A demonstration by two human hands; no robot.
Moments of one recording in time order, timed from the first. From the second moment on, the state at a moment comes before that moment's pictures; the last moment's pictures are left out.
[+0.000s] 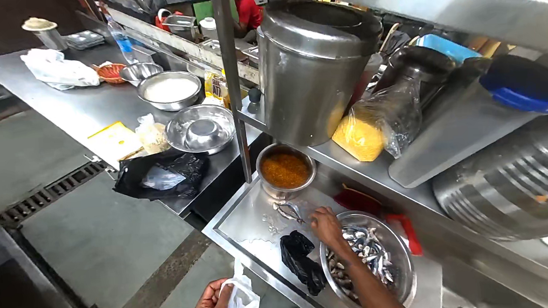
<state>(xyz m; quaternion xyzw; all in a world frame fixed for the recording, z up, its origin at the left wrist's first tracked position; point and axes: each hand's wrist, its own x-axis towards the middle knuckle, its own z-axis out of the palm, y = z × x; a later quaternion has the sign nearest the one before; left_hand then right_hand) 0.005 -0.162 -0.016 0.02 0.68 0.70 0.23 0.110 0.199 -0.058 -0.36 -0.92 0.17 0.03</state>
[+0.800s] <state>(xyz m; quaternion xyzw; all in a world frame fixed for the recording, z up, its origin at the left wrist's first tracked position) 0.041 -0.113 0.002 0.09 0.69 0.66 0.28 0.238 0.213 -0.119 -0.29 -0.93 0.15 -0.15</state>
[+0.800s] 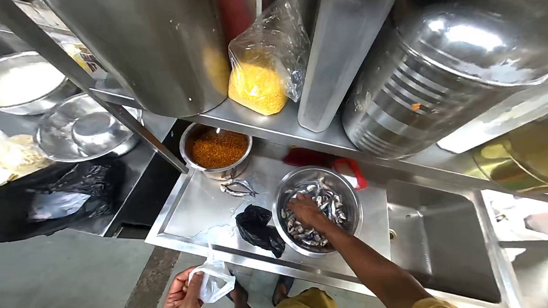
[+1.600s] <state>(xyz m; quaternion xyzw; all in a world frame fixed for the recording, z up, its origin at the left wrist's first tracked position) 0.027 -0.122 0.000 0.08 0.67 0.68 0.28 0.231 0.155 -0.031 -0.46 -0.36 0.72 0.37</state>
